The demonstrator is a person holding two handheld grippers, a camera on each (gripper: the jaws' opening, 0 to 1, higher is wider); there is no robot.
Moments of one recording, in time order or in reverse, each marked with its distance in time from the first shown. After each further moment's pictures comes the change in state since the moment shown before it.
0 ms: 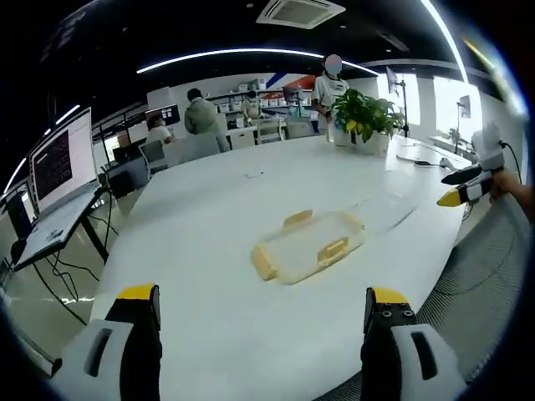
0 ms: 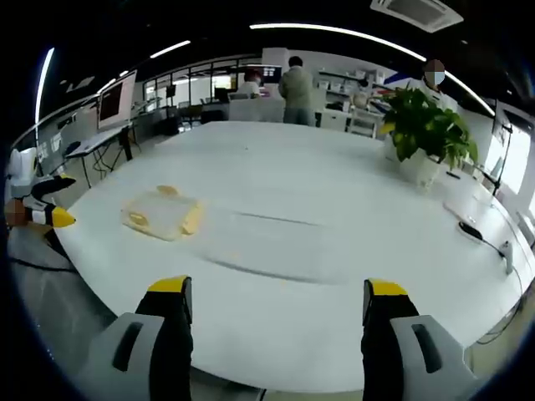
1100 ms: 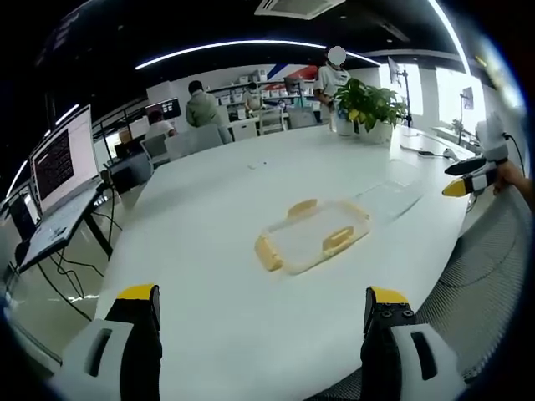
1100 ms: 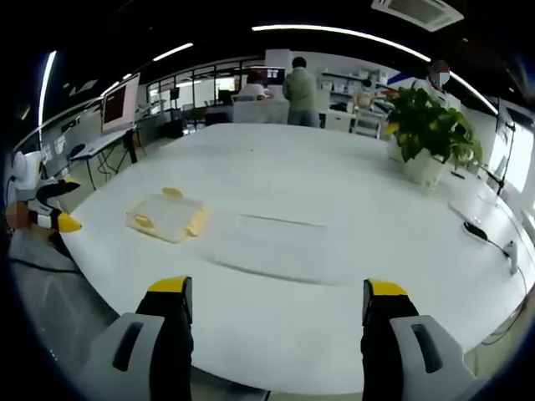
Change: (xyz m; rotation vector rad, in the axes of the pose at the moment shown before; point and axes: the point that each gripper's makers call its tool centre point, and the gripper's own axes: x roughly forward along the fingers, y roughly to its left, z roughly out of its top) left arm 0.004 0.007 -0.010 0.019 0.052 0.021; right arm 0.001 0.004 0.001 0.008 -0.012 0.030
